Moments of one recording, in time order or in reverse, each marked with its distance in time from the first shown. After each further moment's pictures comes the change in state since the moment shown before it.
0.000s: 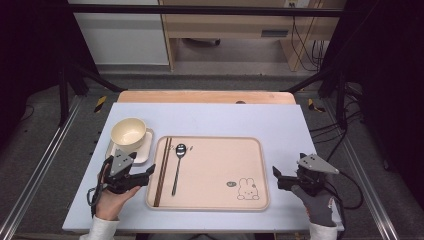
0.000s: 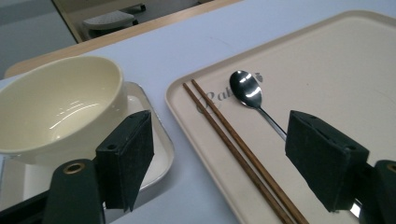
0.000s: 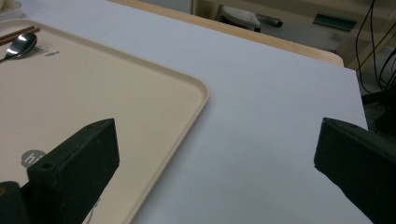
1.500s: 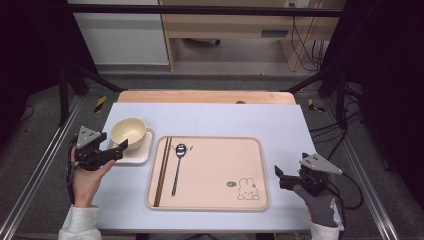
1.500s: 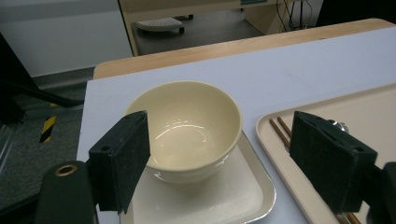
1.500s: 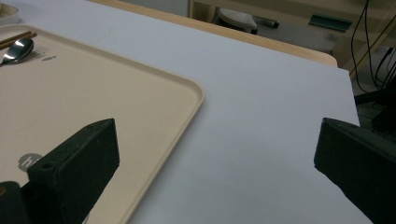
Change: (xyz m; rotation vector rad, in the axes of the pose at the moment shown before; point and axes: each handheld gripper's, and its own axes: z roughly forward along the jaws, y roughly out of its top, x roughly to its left) left arm 0.081 0.025 -0.009 -0.038 0.144 -0.165; right arm -0.004 0.001 -0.004 -0.009 -0.009 0.012
